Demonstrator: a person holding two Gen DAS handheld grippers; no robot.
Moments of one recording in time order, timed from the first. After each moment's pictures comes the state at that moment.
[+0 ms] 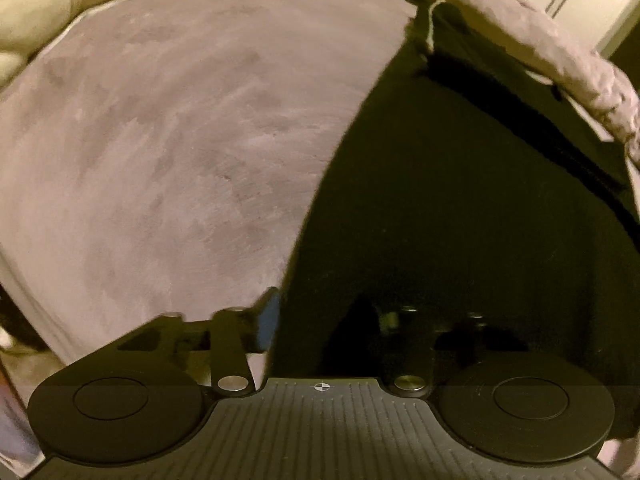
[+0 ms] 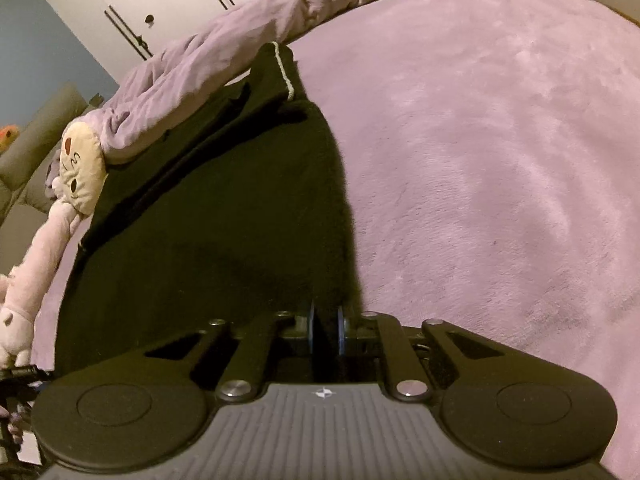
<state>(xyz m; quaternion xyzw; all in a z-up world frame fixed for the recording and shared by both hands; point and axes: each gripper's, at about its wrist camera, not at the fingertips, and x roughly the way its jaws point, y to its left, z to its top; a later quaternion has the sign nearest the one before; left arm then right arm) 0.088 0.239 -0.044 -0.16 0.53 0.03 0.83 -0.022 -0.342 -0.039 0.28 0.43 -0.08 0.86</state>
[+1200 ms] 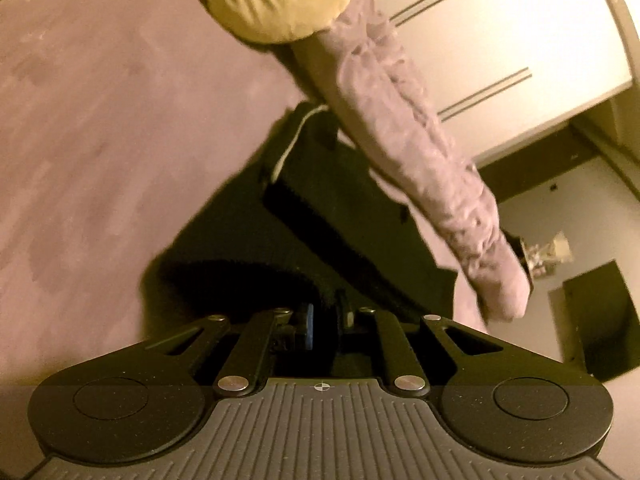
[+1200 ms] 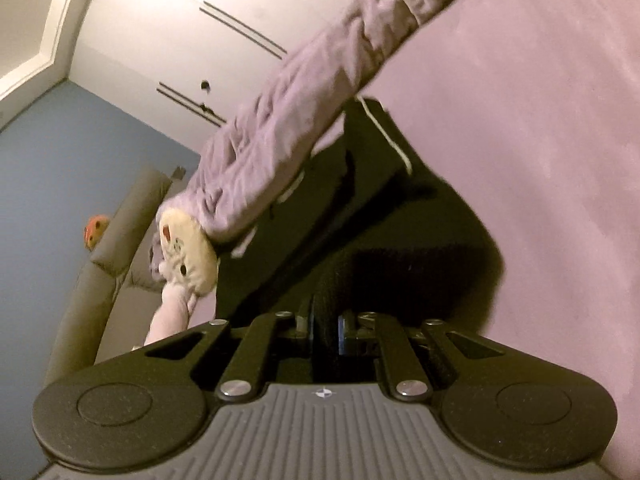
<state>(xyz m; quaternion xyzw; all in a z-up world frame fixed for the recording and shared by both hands) 0.172 0.254 0.025 -0.39 0.41 -0.12 0.82 0.049 -0.361 0.009 0.43 0.33 0.02 0.84</state>
